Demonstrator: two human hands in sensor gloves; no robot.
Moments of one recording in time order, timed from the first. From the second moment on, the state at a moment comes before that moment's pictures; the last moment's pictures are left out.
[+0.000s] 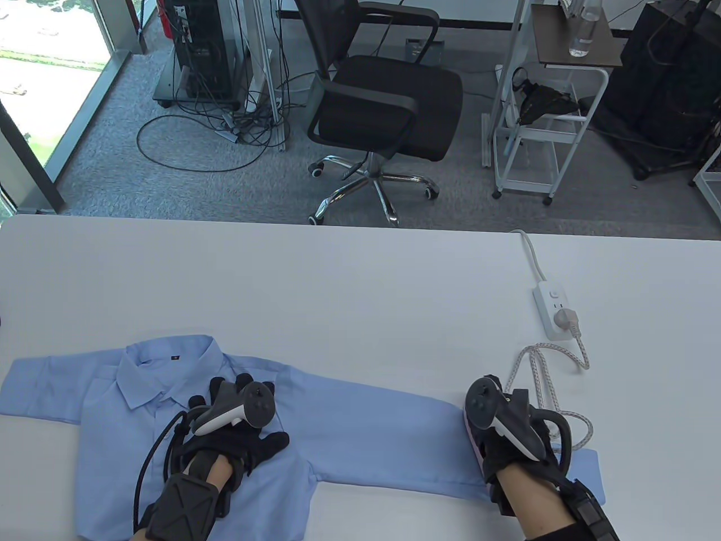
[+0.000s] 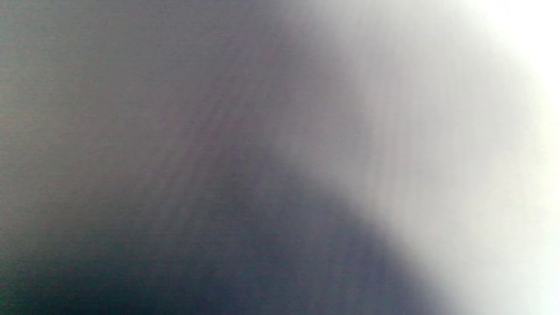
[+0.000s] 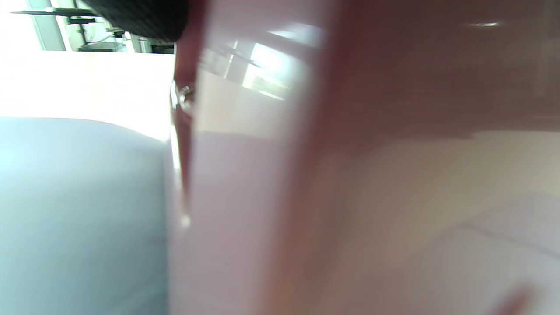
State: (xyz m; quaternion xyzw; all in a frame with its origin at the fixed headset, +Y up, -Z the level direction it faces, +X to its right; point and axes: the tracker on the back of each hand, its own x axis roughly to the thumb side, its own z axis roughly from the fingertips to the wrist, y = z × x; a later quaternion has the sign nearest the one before) left_hand -0.209 -0.802 -0.286 -0.35 -0.07 0.04 0.93; right_hand 0.219 -0.716 -0.278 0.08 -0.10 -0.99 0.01
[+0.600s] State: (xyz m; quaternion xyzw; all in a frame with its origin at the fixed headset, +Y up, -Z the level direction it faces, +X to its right) left_hand -0.209 -0.802 -0.287 -0.35 -0.07 0.04 0.93; right_hand 0.272 -0.687 -0.310 0.17 -0.30 -0.94 -0.01
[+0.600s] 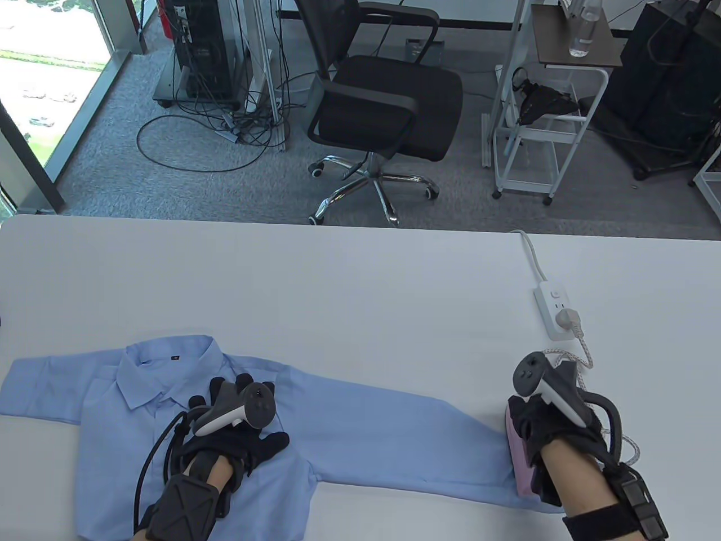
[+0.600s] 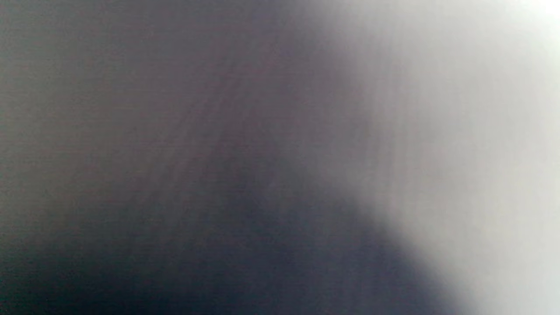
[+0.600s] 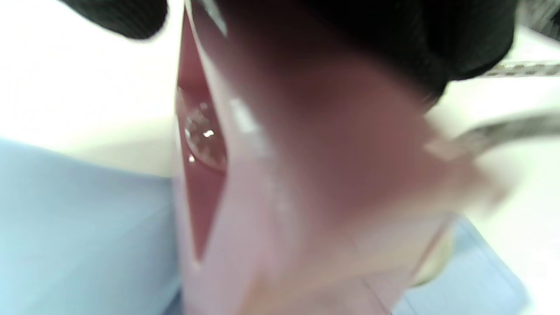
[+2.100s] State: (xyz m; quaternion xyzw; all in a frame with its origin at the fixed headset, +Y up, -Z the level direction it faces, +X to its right) left_hand -0.288 -0.674 -0.294 -0.06 0.01 0.19 0.98; right_hand 0.228 -0.641 -0.359 -0.01 0.21 -0.94 -0.27
